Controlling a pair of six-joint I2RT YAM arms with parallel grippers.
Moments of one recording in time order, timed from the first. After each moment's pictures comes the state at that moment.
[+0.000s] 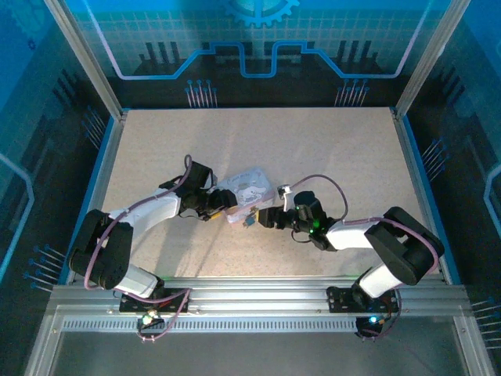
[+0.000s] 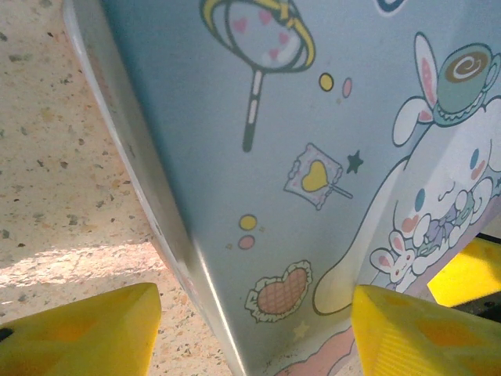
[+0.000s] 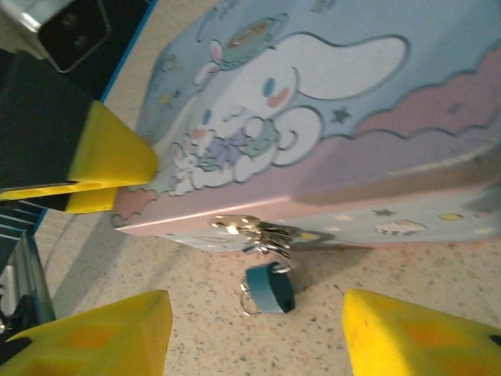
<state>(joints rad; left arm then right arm) -0.38 1.48 0.82 -0.40 0.40 -0.80 0.67 1.53 0.44 0.62 -0.31 0.63</state>
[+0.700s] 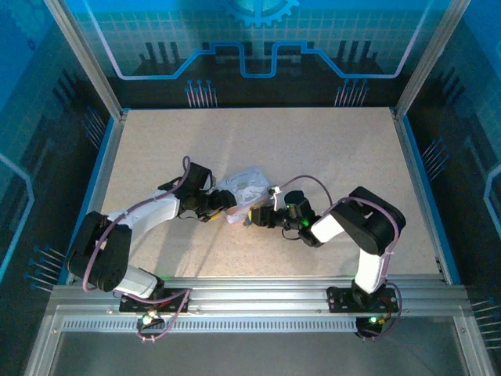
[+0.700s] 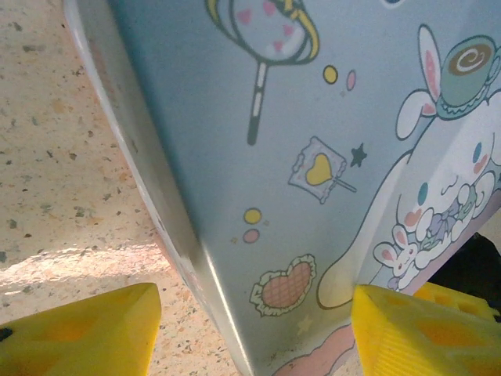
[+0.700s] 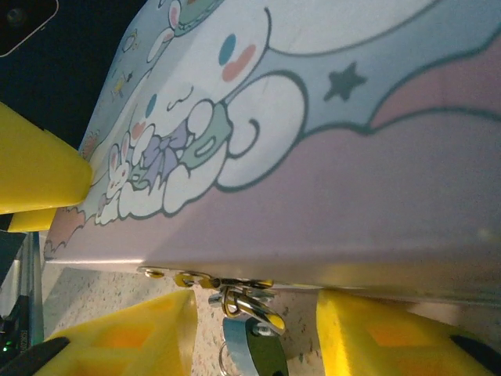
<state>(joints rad) -0.38 1.46 0.80 -0.39 0.39 -0.82 0.67 1.86 0.52 0.88 -0.39 0.65</state>
